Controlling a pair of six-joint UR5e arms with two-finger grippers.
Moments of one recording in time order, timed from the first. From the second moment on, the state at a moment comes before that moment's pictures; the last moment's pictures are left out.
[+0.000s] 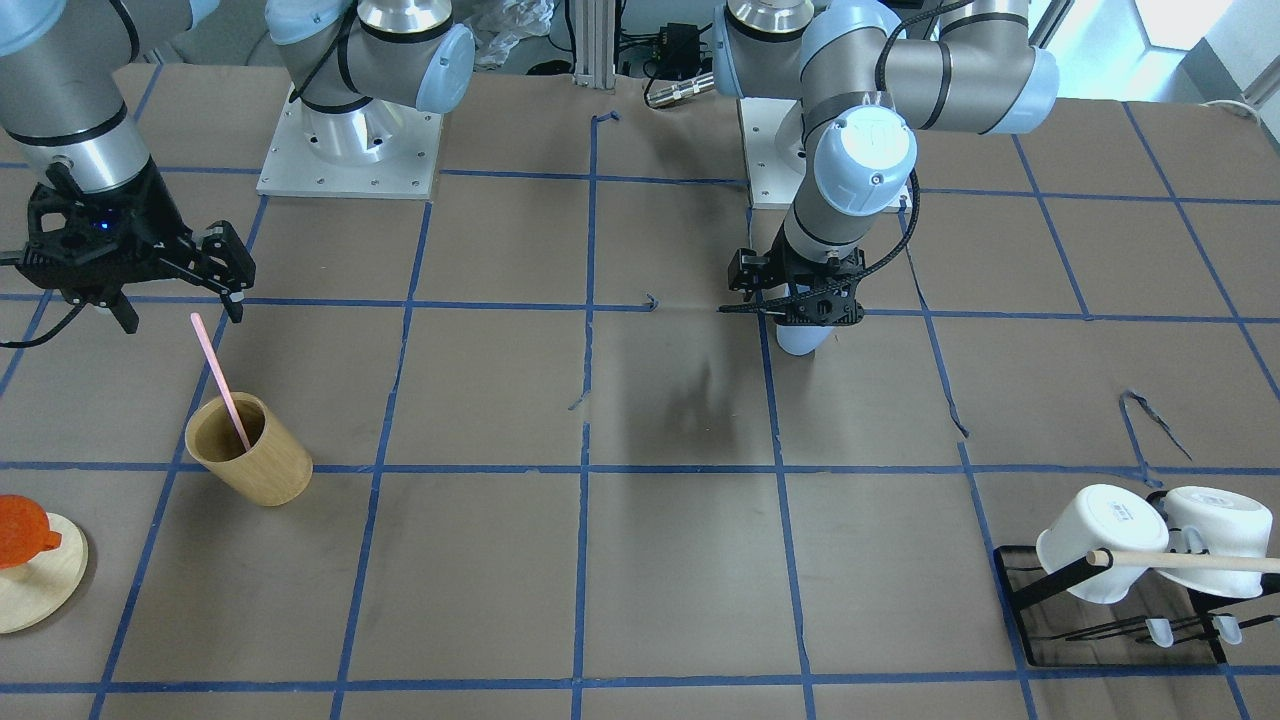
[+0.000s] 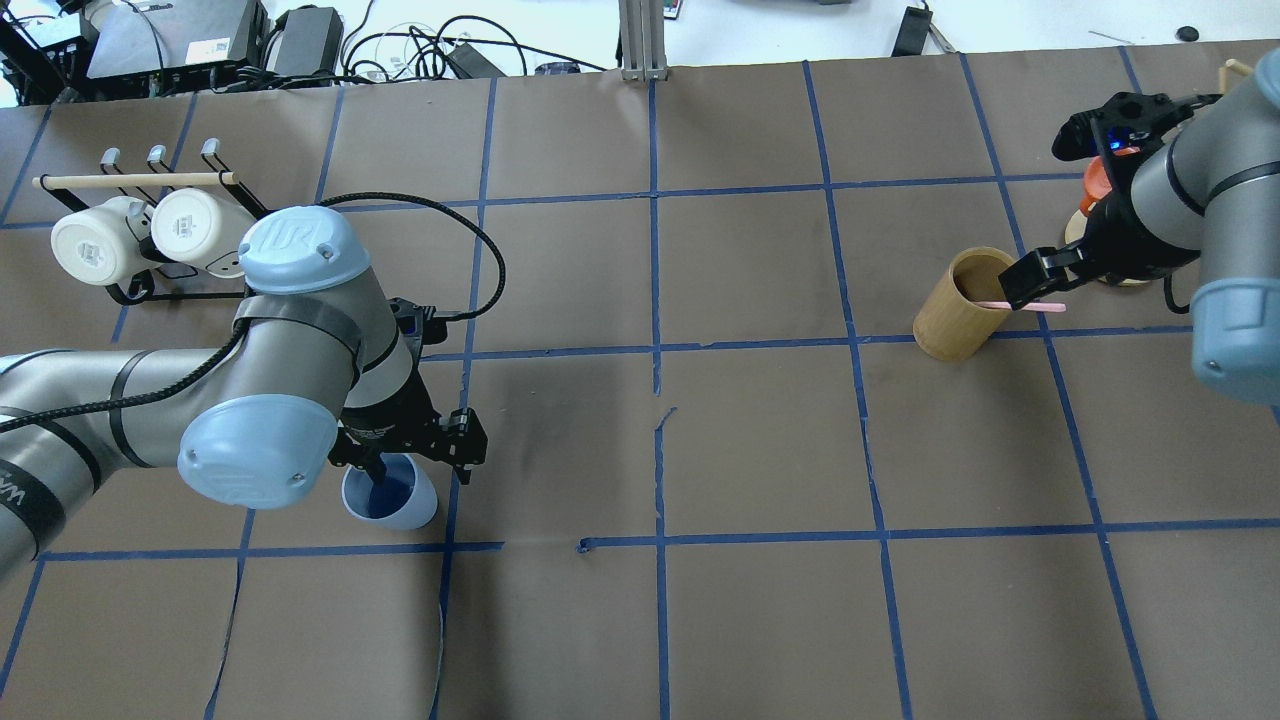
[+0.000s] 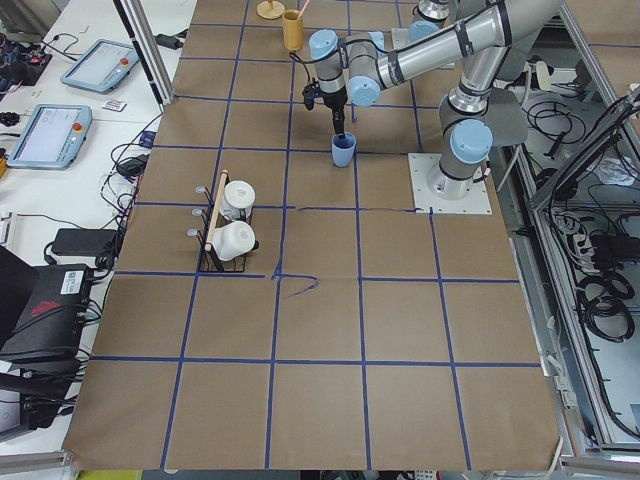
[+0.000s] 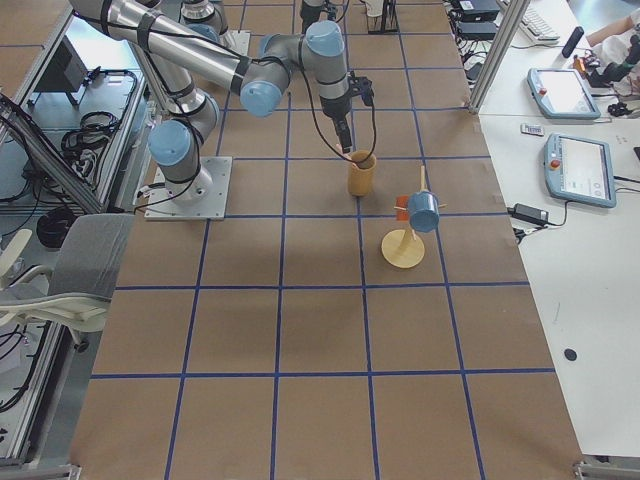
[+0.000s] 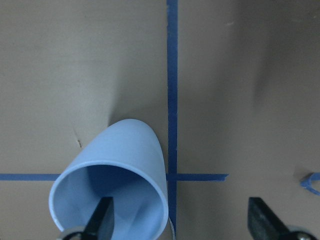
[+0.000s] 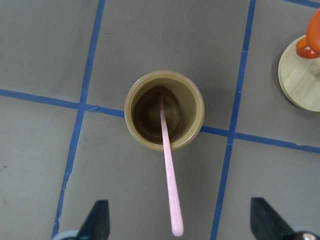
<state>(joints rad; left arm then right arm) -1.60 -1.58 -2.12 -1.27 1.60 -0.05 1.26 -1.69 2.02 -2.10 -1.53 -0.50</state>
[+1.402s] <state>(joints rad) -1.73 -1.81 -1.74 -1.22 1.52 -0.46 1.23 -1.67 2.09 -2.21 -1.48 -0.49</state>
